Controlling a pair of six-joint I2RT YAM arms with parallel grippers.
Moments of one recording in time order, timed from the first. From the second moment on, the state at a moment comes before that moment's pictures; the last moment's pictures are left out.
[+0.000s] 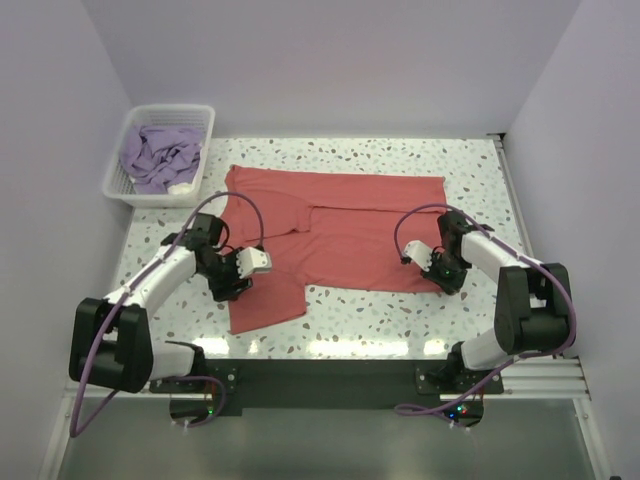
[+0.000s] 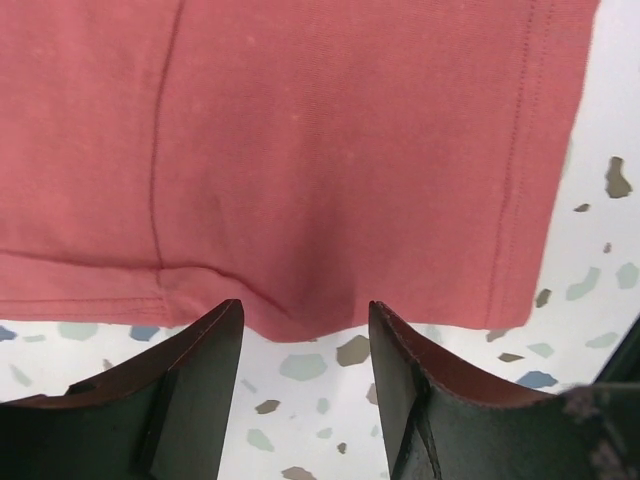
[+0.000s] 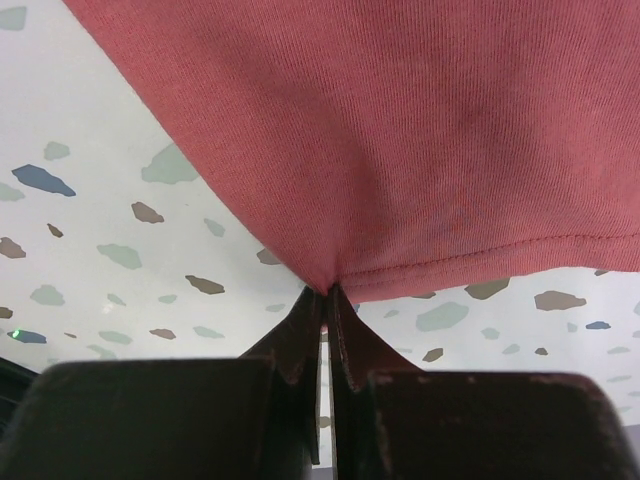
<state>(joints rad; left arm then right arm) -0.17 1.30 0.74 -0.81 0.40 1.05 0.06 1.50 0.80 -0.81 -0.03 -1.03</state>
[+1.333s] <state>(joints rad) -0.08 1.28 0.82 -0.94 0.40 1.14 0.04 1.35 0.87 -0.99 -0.06 -1.03</state>
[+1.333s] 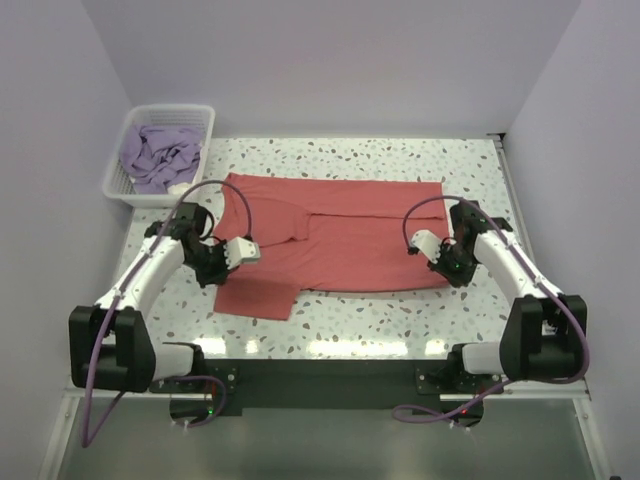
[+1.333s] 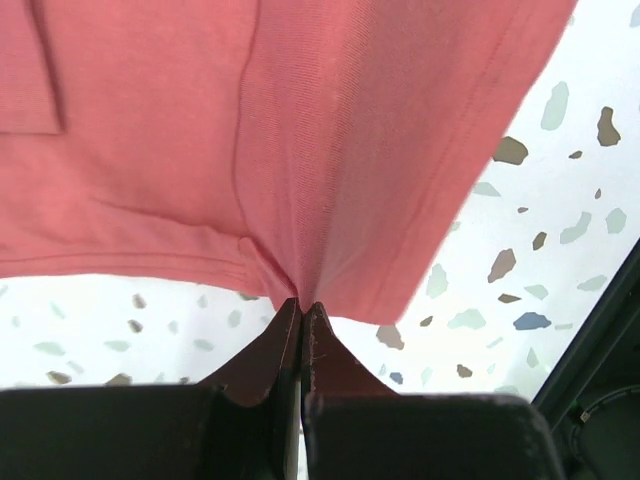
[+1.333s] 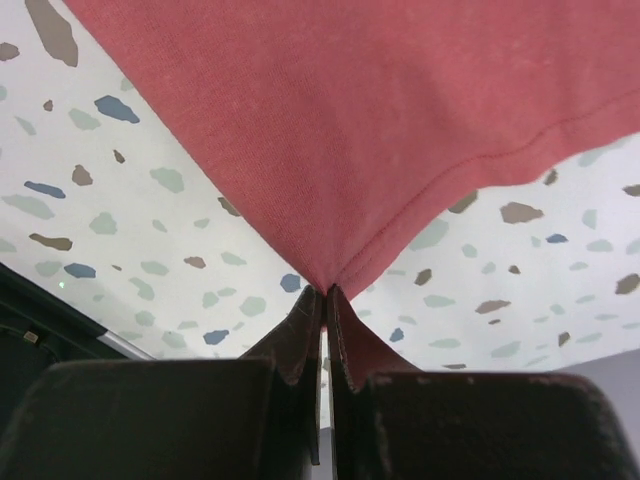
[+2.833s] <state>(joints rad) -0.06 2.01 1.71 -0.99 0.42 1.05 0.01 2.03 1.61 -1.00 0.01 -1.01</state>
